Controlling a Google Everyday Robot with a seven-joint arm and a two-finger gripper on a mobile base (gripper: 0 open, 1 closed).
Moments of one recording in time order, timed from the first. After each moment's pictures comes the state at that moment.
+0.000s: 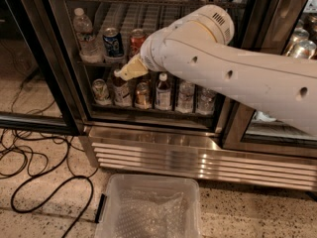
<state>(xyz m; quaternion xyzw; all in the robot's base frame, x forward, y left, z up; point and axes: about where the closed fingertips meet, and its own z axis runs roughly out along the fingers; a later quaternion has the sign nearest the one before) 0.667 0.029 0.921 -0.38 0.77 0.00 0.50</state>
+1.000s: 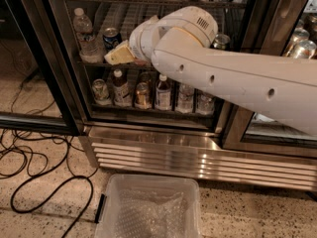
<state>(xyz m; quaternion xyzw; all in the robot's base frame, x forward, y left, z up) 0.702 0.057 0.949 -0.36 0.73 0.03 0.58</state>
